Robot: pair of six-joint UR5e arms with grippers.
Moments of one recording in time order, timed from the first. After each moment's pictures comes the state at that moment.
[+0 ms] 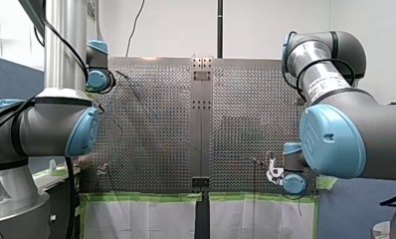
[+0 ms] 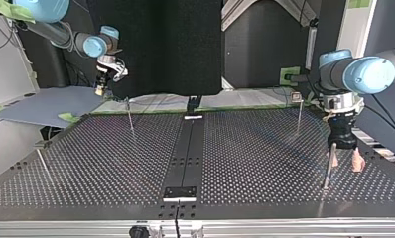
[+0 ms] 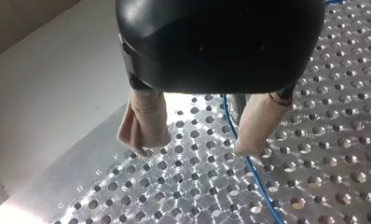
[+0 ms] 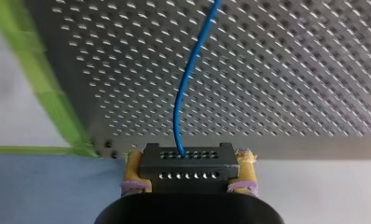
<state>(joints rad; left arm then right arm) 0.23 -1.63 -1.86 -2.61 -1.53 -2.38 1.76 -0.61 1.78 -1.07 1.73 1.63</state>
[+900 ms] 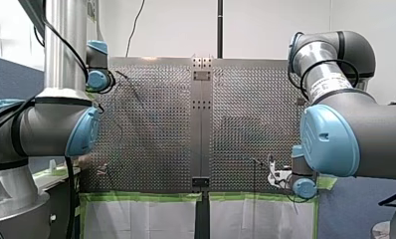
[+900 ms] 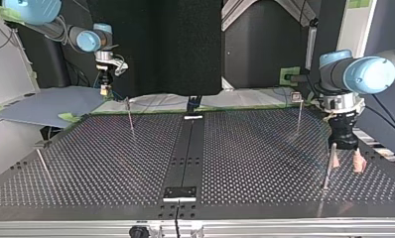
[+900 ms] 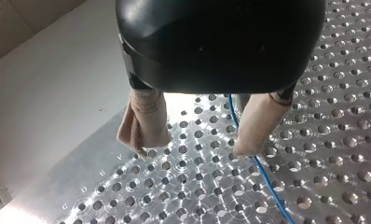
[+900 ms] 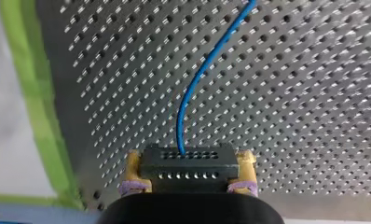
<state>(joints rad) 0.23 -1.63 -1.86 -2.60 -1.53 -2.38 1.70 -0.61 1.83 -1.18 1.45 1.59</state>
